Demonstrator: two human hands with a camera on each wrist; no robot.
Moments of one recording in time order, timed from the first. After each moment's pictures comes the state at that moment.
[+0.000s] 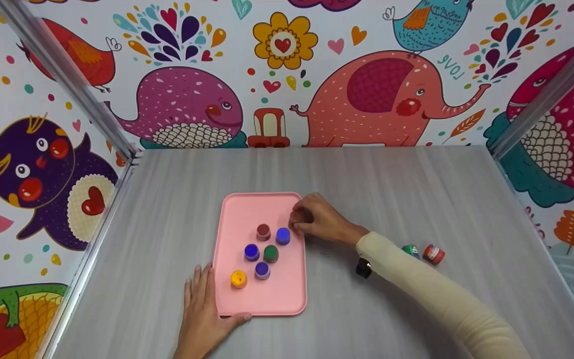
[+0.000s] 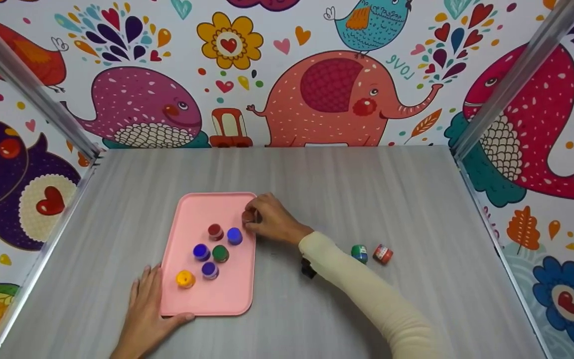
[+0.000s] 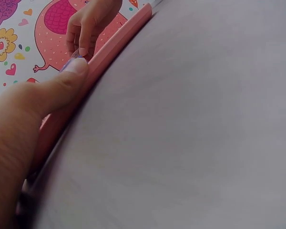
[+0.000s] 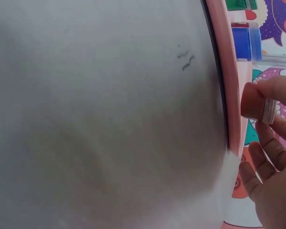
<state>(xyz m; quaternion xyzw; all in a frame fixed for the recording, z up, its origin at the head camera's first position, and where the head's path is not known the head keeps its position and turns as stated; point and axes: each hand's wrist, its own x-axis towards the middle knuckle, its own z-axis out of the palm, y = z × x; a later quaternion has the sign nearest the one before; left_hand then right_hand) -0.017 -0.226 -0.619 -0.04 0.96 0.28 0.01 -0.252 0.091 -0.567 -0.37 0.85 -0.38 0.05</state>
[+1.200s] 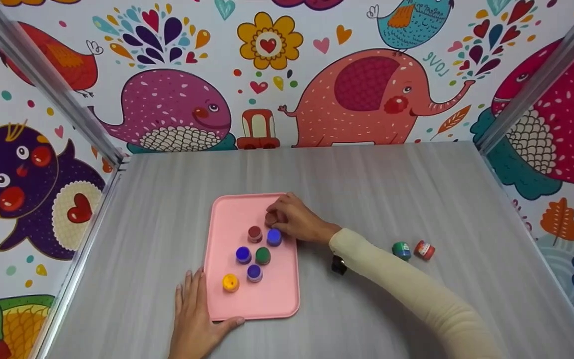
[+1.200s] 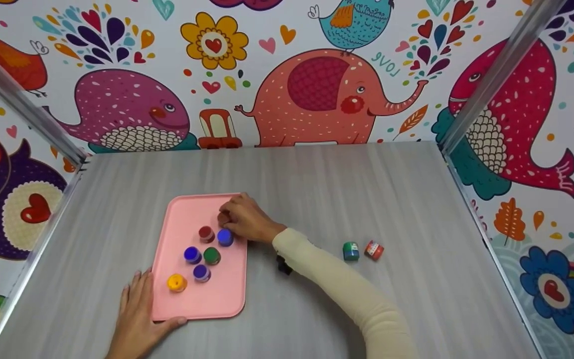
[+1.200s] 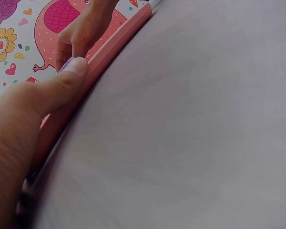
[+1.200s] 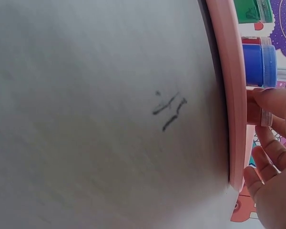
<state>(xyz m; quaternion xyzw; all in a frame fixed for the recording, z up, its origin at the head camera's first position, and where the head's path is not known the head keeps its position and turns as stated) -0.019 -0.226 -0.614 -0.05 0.96 0.28 0.04 -0.256 0.053 -0.572 -0.36 0.86 -0.34 0.09</state>
